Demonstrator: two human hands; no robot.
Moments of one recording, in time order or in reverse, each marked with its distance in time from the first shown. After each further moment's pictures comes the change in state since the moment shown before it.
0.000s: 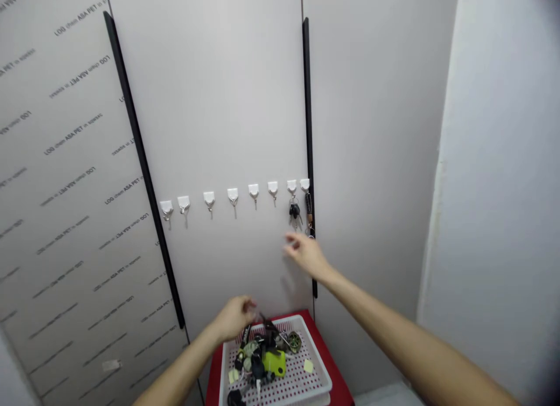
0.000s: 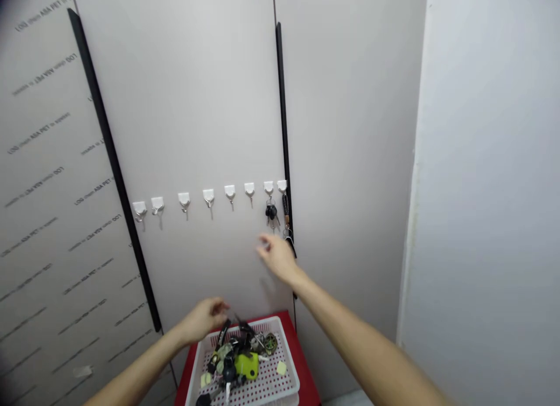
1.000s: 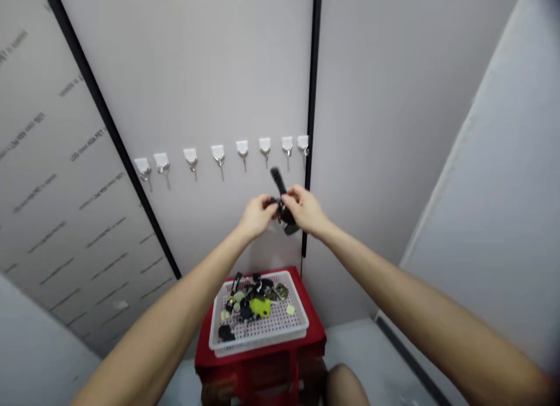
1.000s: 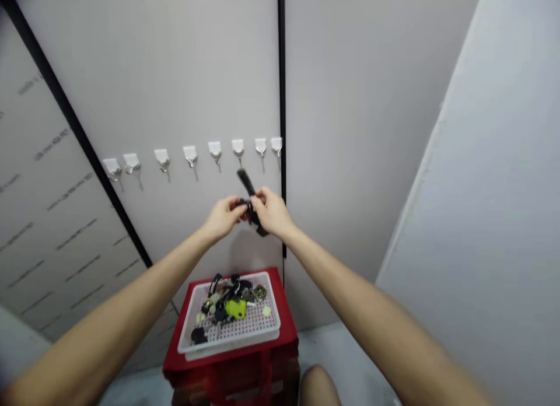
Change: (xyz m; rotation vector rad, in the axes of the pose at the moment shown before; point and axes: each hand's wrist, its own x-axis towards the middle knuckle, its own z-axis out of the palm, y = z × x) left_hand 0.062 0.114 -0.013 -0.281 0.327 0.315; right_hand 0.009 0.003 -0.016 0.315 -0.005 -0.036
